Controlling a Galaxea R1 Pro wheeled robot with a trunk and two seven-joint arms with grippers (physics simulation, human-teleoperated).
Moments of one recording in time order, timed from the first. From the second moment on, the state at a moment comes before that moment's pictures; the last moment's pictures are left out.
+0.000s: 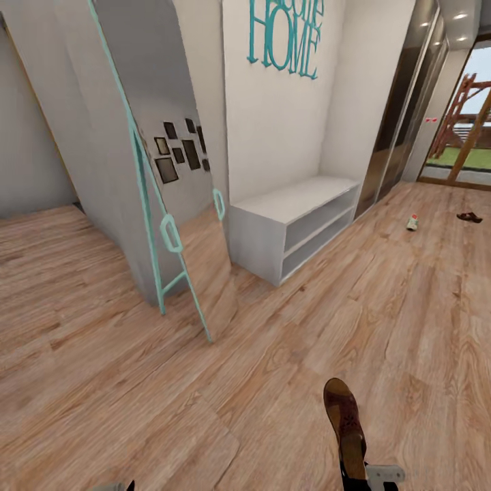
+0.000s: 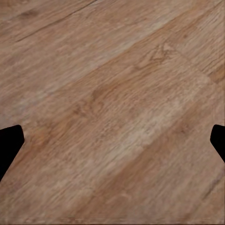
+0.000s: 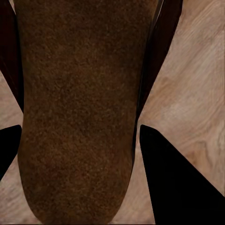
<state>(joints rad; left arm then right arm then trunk) -0.13 0.10 0.36 -0.48 -0.03 -0.40 -0.28 -0.29 -0.09 0.00 -0.23 0.01 -0.57 -0.07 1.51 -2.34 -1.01</state>
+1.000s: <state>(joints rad) -0.13 0.10 0.35 -0.46 -0.03 -0.40 -0.28 -0.29 -0.09 0.00 -0.23 0.01 -0.57 -0.07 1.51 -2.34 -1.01</state>
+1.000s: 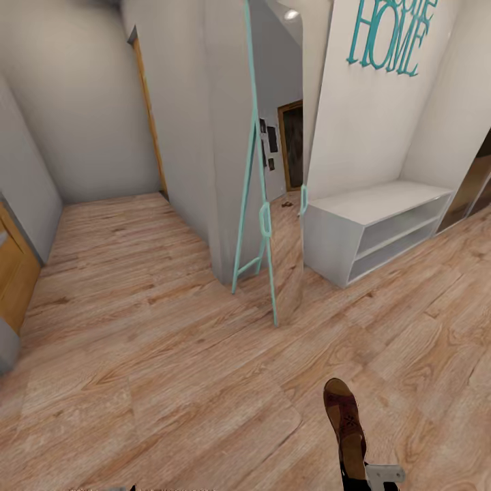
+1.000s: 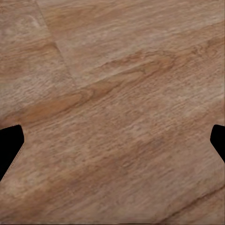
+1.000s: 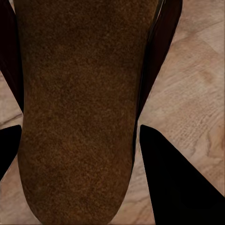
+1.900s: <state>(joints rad) -0.13 0.10 0.36 -0.46 -0.03 -0.40 -0.28 -0.29 -0.09 0.00 -0.23 0.01 -0.57 -0.07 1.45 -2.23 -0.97</state>
